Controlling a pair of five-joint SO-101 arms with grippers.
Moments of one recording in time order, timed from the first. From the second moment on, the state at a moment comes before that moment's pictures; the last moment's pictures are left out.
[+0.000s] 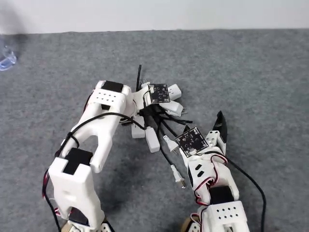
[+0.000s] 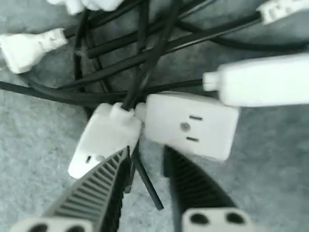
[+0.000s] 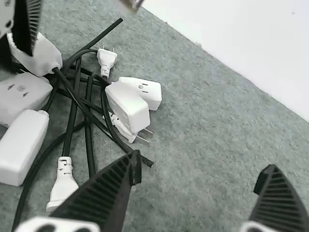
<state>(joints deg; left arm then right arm) 10.9 22.6 0.0 70.6 -59.7 -12.1 -80.6 96.0 17.5 25.9</state>
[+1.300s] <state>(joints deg) 6.8 36.4 -9.9 60.3 -58.2 -12.1 -80.6 96.0 17.5 26.0</state>
